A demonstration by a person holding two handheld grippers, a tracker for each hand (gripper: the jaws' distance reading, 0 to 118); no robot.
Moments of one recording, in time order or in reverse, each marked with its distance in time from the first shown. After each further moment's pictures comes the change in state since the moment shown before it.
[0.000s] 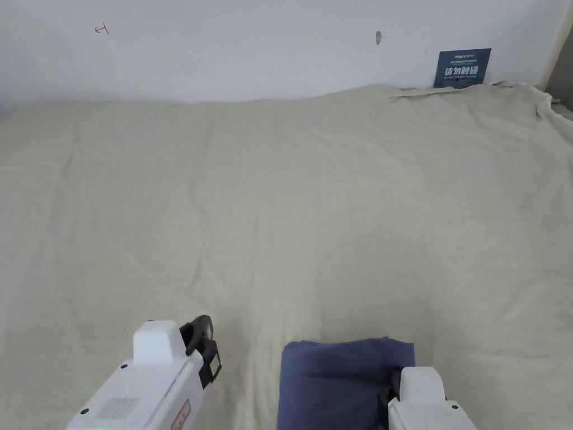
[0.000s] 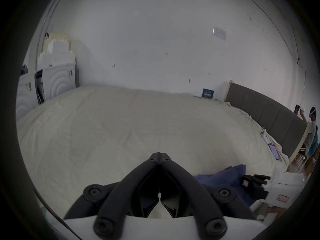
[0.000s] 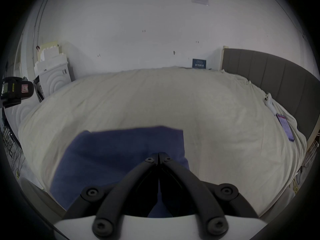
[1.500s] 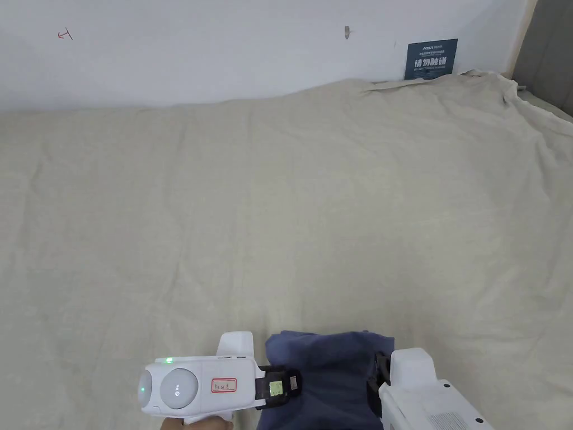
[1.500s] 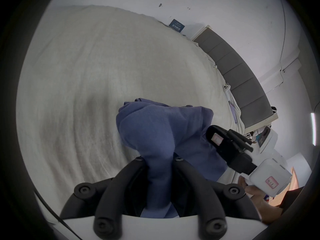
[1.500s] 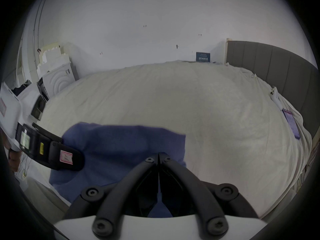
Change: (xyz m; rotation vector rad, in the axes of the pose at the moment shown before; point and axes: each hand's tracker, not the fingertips) left arm 0.038 -0.024 -0.099 -0.647 -0.469 0.121; right arm 0.022 0.021 0.015 0.036 0.081 -0.017
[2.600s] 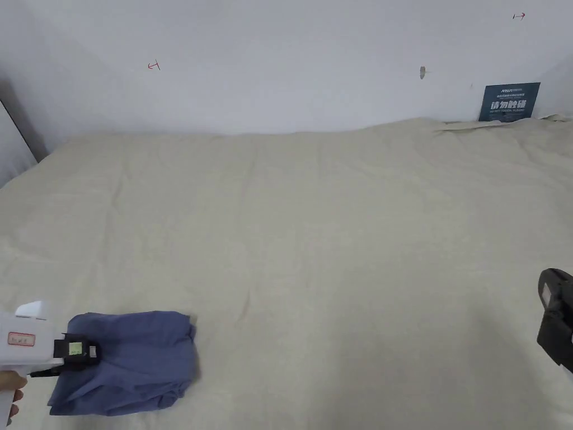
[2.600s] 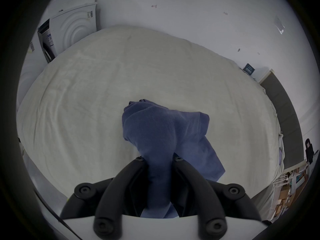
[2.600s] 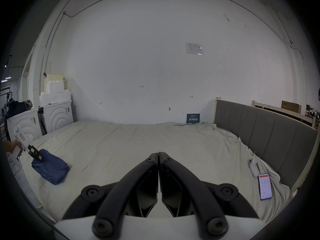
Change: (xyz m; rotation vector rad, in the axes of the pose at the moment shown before) left arm -0.272 0.075 0.261 0.168 0.538 0.220; right arm 0.009 0.148 0.091 0.397 -0.087 0.067
